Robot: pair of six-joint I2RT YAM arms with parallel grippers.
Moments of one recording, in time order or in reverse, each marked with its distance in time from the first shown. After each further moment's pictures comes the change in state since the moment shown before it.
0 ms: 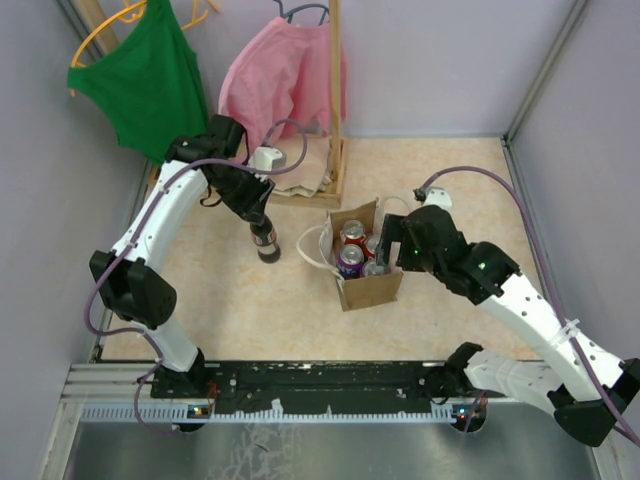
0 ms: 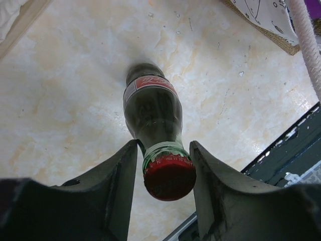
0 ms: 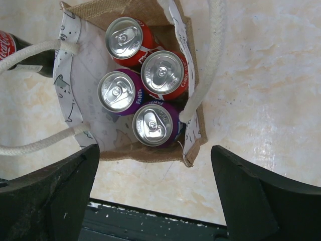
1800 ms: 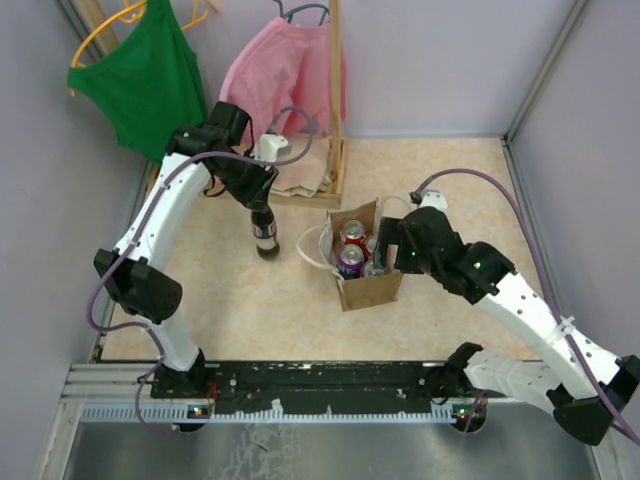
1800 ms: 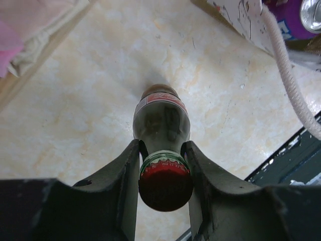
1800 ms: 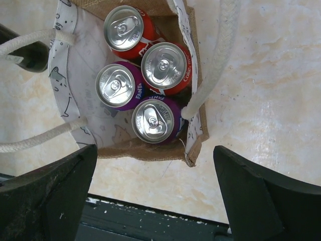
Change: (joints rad) left arm -0.035 0.031 0.106 -0.016 -0.034 -0.008; right arm 0.000 0.009 -0.026 0.011 -0.024 -0.002
